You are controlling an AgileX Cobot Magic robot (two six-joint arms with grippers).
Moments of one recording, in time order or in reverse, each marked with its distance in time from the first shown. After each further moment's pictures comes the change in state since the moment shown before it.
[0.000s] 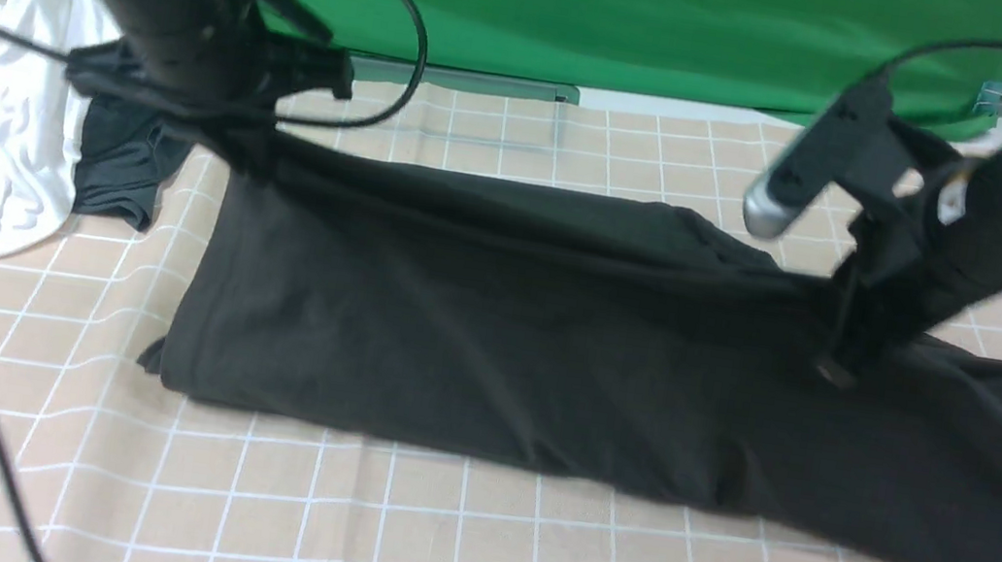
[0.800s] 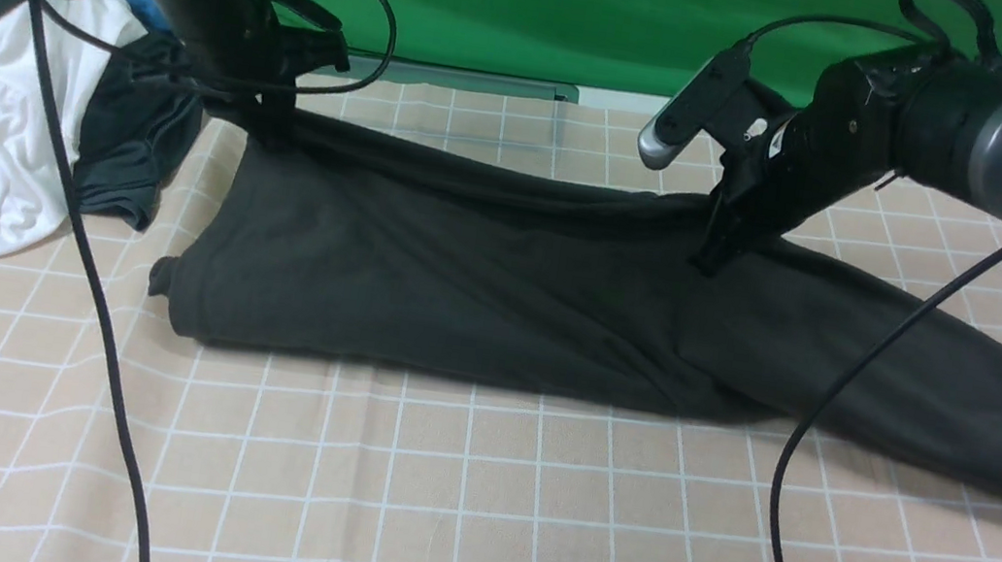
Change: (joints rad) right arm -0.033 0.497 -0.399 -0.009 -0.216 -0.017; left arm 0.112 0.404 -0.350 -0.018 -0.142 -0.026
